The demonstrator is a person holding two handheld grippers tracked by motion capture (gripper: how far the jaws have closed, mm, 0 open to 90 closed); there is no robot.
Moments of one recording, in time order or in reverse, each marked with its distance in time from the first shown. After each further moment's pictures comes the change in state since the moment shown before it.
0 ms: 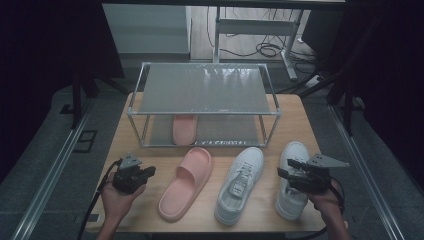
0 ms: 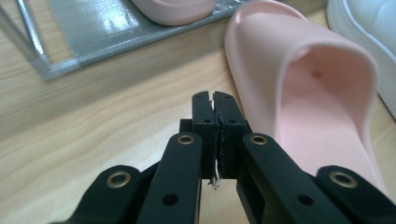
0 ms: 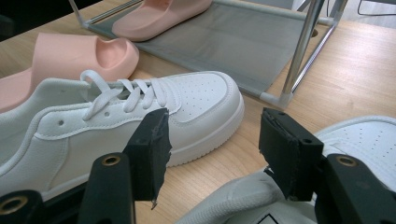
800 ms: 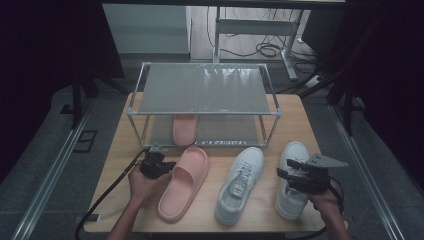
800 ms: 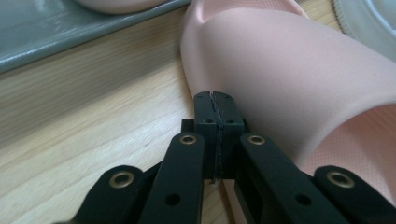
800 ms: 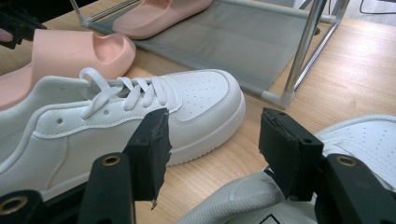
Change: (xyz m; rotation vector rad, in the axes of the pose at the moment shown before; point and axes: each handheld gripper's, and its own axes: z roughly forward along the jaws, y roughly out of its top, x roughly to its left) left arm -0.002 0.034 0.091 0.137 -0.119 0.000; right arm 0.000 -0.001 0.002 0.007 0.004 0.000
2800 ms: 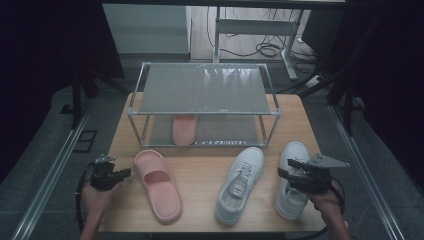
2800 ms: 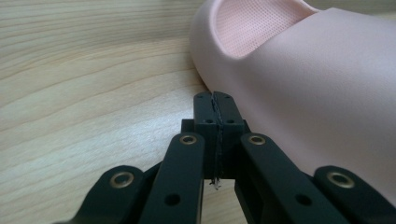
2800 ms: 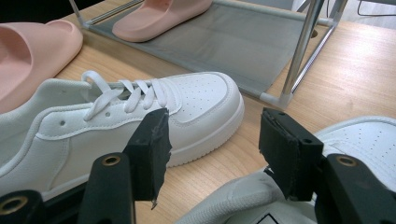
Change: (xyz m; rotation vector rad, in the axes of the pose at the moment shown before) left arm 0.077 -0.077 -0.079 -0.047 0.197 -0.246; right arm 0.000 0.001 -0.003 -0.010 -0.005 0.001
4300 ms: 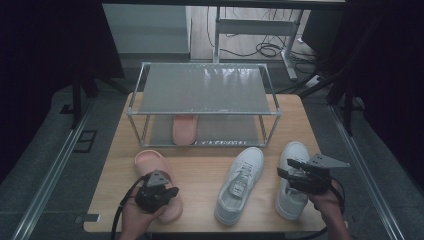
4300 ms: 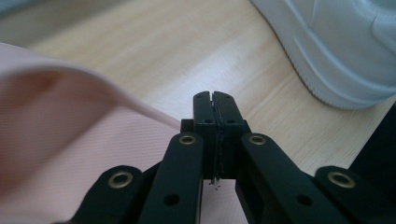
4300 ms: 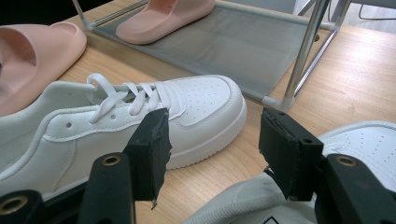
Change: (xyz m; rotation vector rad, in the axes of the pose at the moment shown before) left arm -0.151 -0.007 -0.018 0.015 -0.204 0.345; right arm 0.002 0.002 -0.001 -0.007 0.006 -0.007
